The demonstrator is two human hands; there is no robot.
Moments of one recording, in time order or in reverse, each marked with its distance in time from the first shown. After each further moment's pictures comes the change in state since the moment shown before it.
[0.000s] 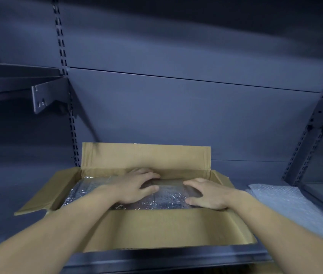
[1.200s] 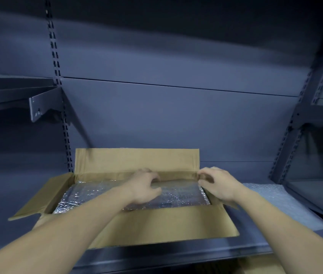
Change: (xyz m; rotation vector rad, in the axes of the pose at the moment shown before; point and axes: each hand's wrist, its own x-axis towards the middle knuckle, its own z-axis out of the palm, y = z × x) left_hand 0.007 0.068 -0.012 -0.025 0.034 -0.174; right_hand -0.040 0.031 -0.018 0.140 0.414 0.130
